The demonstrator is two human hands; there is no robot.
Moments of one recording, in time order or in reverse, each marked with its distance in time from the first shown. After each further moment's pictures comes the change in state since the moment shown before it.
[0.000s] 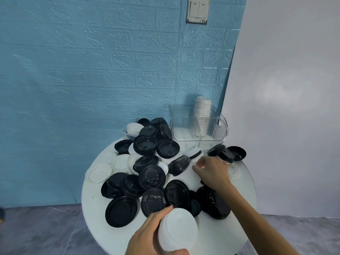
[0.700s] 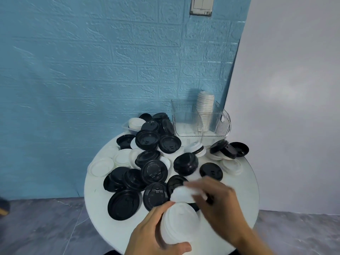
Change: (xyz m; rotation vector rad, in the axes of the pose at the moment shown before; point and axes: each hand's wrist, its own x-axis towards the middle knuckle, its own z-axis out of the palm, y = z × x) left_hand 0.000 0.018 -0.013 -0.053 -0.038 -0.056; right_hand -0.120 -0.018 -0.027 0.514 0.147 -0.556
